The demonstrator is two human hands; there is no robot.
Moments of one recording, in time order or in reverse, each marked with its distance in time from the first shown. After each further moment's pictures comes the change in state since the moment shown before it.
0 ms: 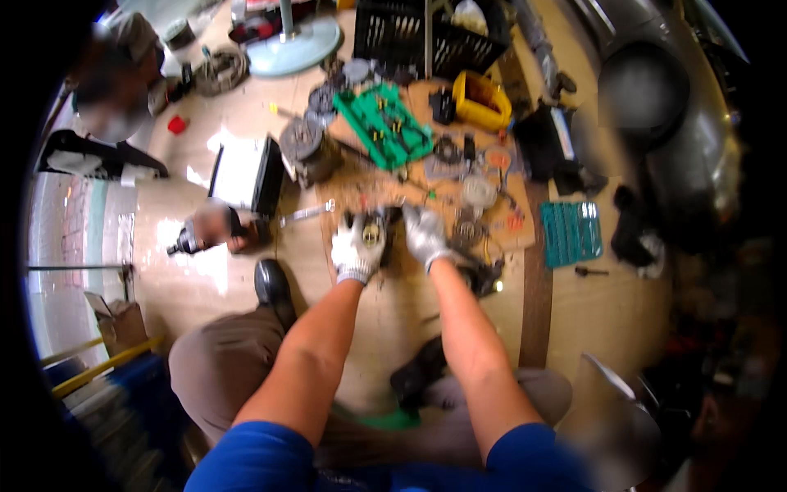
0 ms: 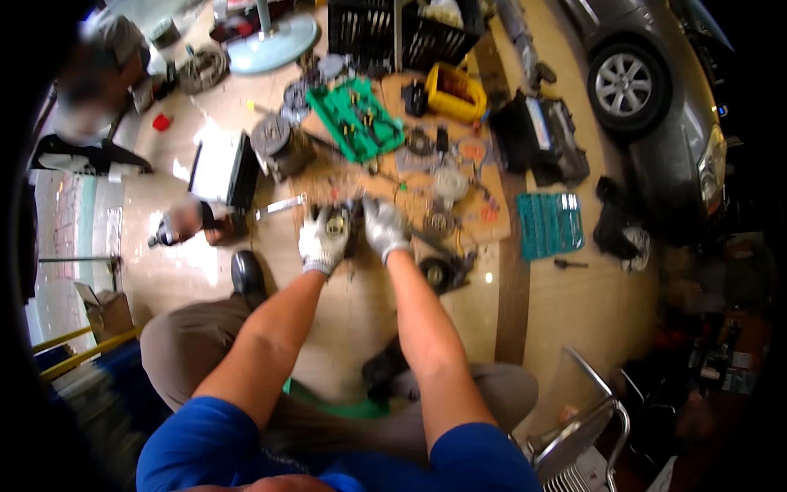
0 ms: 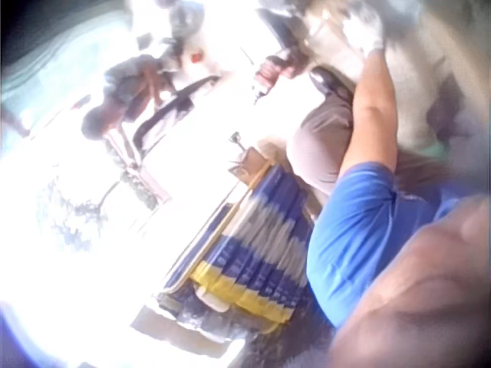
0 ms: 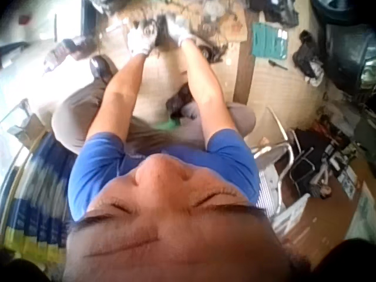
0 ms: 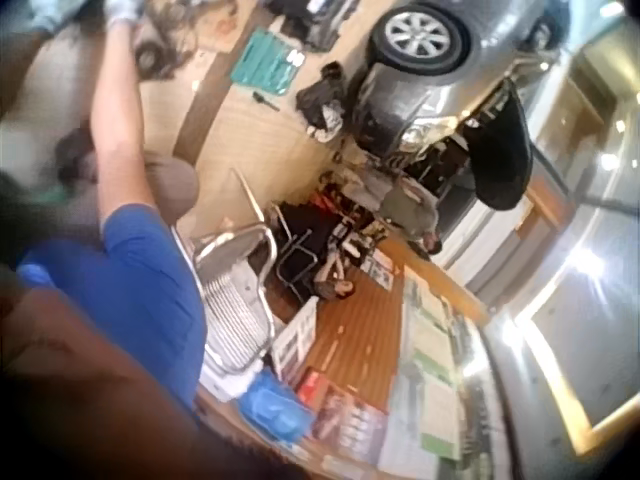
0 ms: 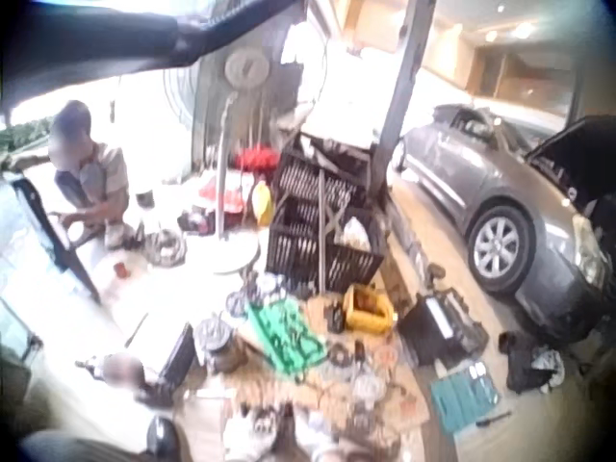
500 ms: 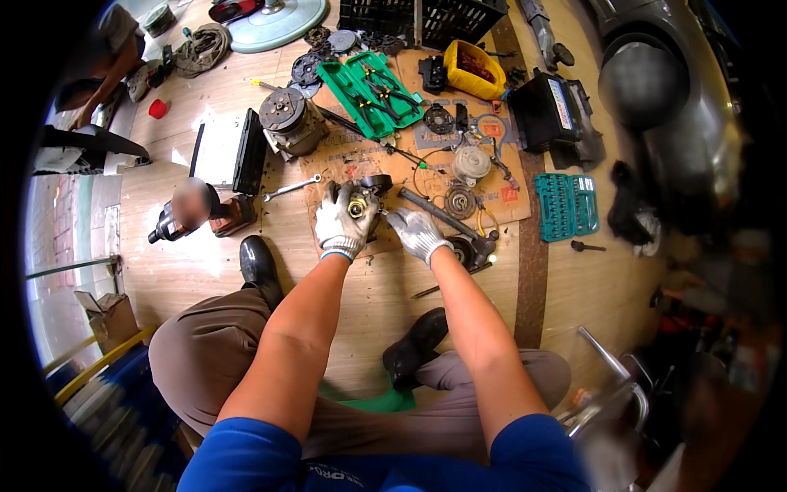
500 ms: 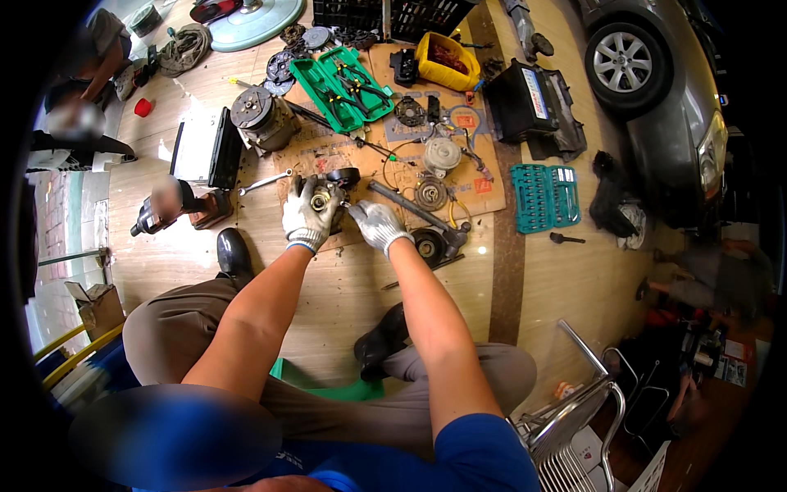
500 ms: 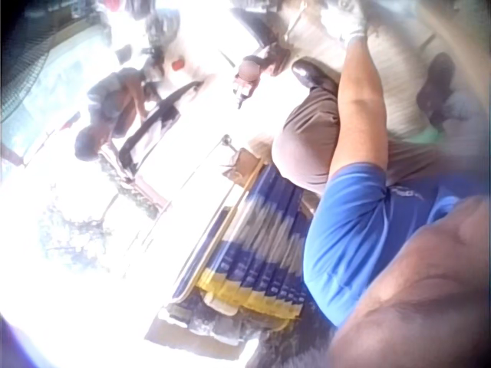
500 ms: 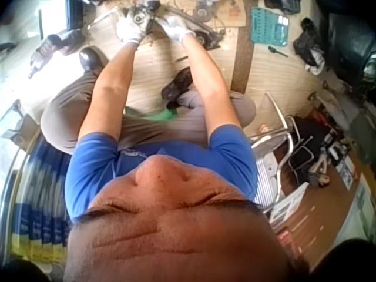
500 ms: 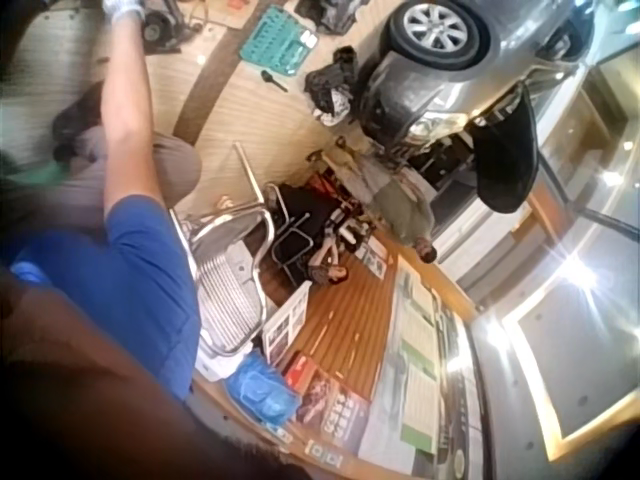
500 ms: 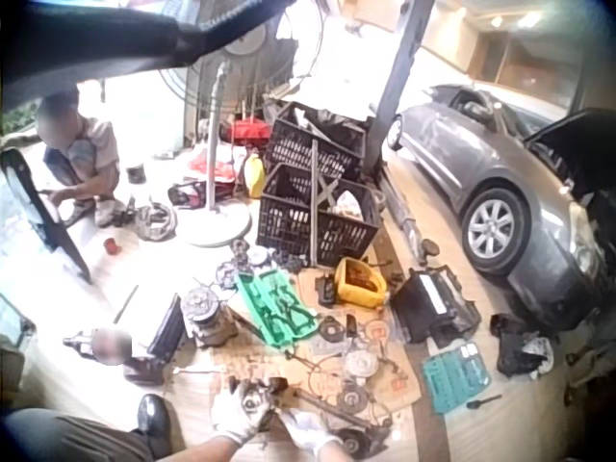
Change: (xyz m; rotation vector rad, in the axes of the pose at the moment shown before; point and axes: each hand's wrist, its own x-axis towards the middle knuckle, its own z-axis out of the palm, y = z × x) left_hand -0.002 0.010 -0.014 -0.066 -0.001 0.077; right_hand -0.033 0.049 -0.006 -0.253 -0.297 -0.315
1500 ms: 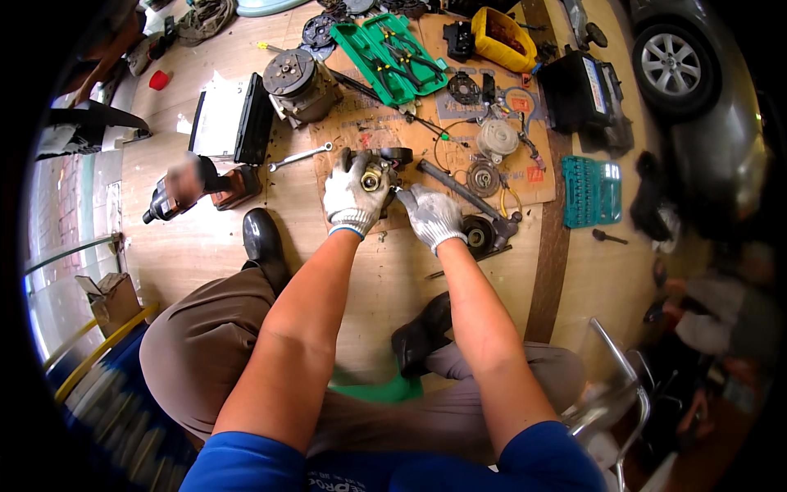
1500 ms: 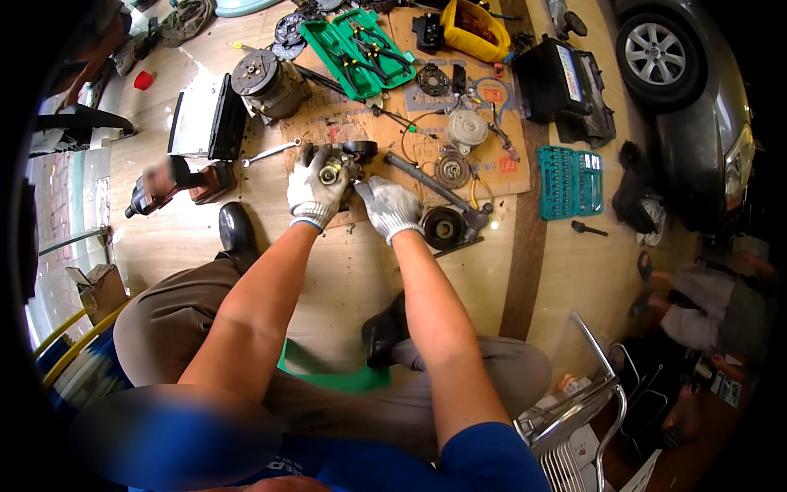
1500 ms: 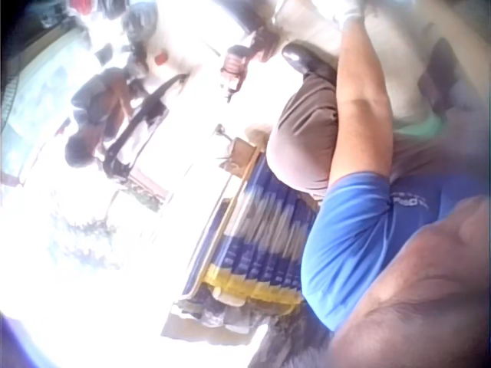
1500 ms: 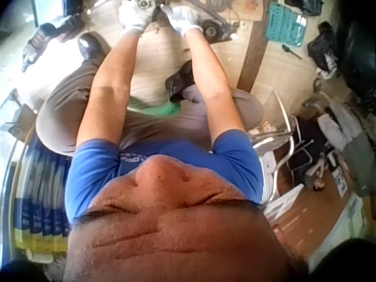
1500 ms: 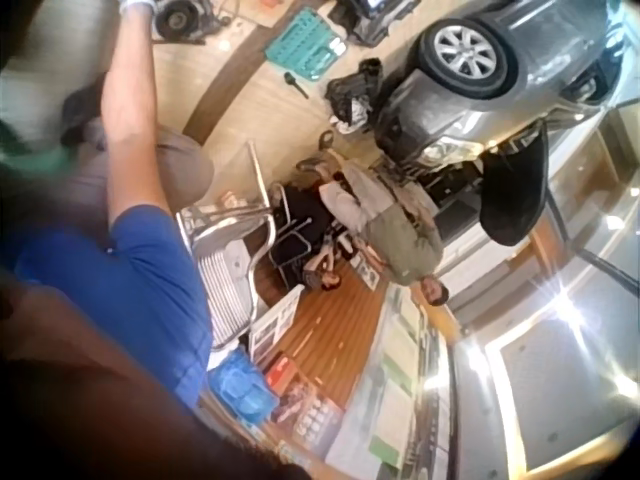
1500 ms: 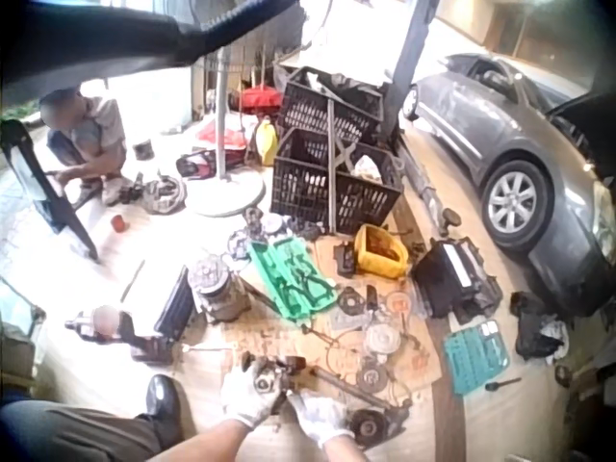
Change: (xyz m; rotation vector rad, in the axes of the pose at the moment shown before) left_hand 0.008 -0.006 0.012 0.012 0.092 0.054; right_hand 0.002 -0.032 0.002 -0.221 0.006 0.278
